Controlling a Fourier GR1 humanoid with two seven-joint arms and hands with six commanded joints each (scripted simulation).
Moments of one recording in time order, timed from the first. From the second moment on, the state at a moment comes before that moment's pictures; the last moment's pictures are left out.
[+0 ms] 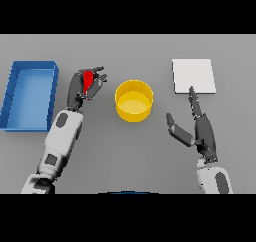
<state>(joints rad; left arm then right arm) -0.65 -0.02 0.13 -0.69 -0.19 0.23 -0.40 0.08 -0.02 0.14 -1.68 0.26 -0.07 -0.10</state>
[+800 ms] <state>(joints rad) -0.66 0.19 -0.21 -0.99 -0.48 0.11 -0.13 0.09 -0.04 0.15 -1.68 0.31 -0.08 -0.12</state>
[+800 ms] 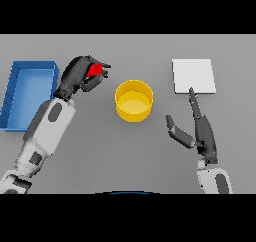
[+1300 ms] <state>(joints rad) -0.91 0.29 -0.57 -0.91 -0.84 -0.11 -0.03 0.09 -0.04 0.15 -1.69 0.31 -0.08 -0.12</state>
